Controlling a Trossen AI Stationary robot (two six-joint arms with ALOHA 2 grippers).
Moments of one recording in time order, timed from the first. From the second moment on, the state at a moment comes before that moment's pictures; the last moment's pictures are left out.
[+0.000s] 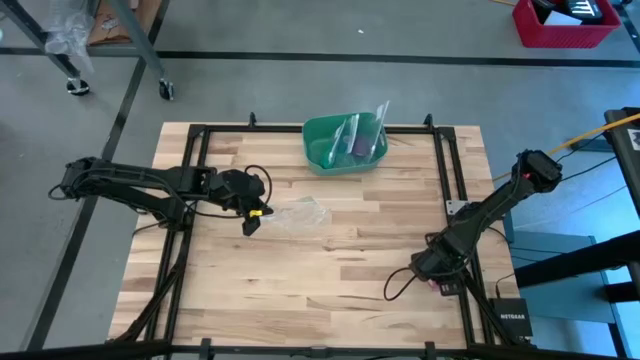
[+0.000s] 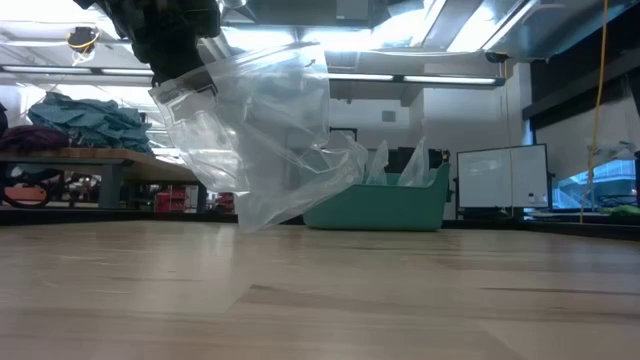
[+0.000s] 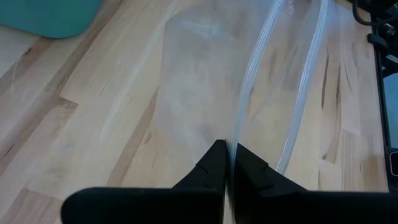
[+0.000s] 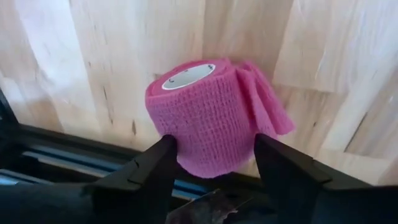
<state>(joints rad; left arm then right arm) -0.01 1.02 0.76 -0.47 -0.01 -0.42 0.70 1.30 0.67 -0.94 -0.34 0.60</state>
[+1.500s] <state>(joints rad) -0.01 1.02 0.76 -0.47 -0.01 -0.42 0.55 1.45 0.67 -0.57 -0.53 0.57</state>
